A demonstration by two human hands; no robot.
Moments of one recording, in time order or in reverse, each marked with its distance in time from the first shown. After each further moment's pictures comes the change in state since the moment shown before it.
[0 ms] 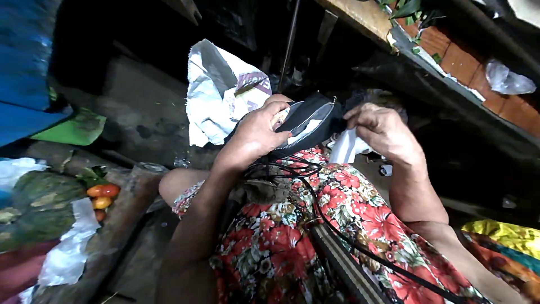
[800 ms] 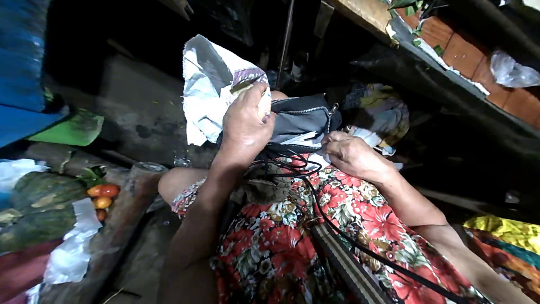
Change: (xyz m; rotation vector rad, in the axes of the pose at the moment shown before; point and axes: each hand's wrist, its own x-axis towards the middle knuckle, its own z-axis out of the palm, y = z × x) left_hand -0.004 0.005 0.006 0.175 0.390 0.025; right_hand -0.018 -0.009 0.056 -0.092 -0.219 -0.113
